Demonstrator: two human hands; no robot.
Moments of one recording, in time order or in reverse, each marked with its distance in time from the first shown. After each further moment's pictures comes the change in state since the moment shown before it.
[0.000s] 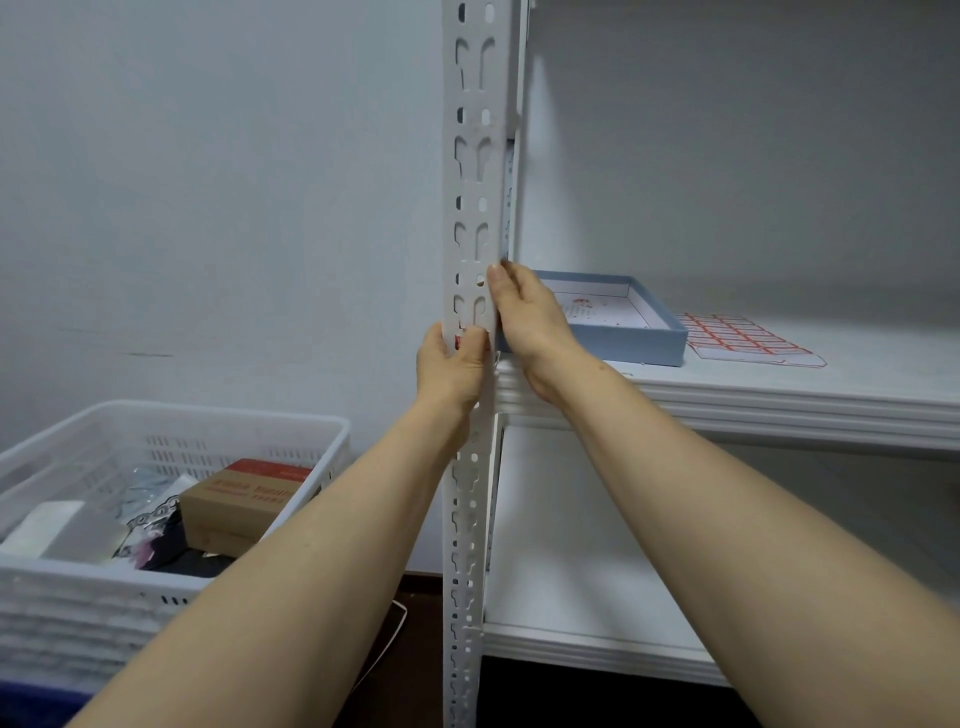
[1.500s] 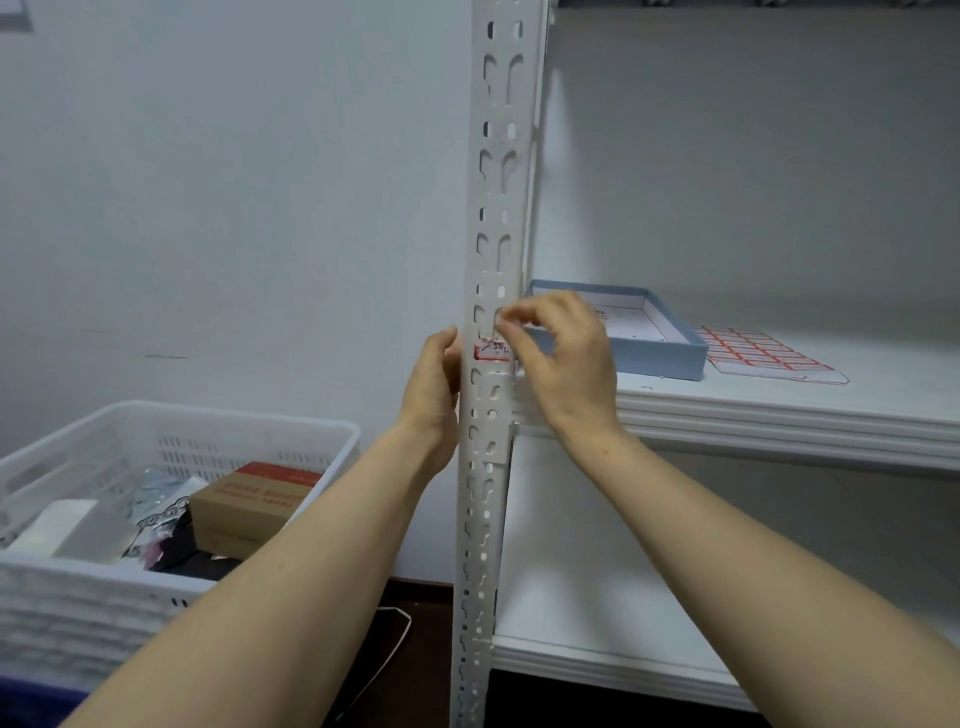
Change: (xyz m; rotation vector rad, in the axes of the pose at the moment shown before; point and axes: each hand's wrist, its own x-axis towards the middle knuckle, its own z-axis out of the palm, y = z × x) left_hand 0.005 0.000 -0.031 -0.195 -0.246 -0.125; right_hand -0.029 0.018 -0.010 -0.557 0.324 -0.729
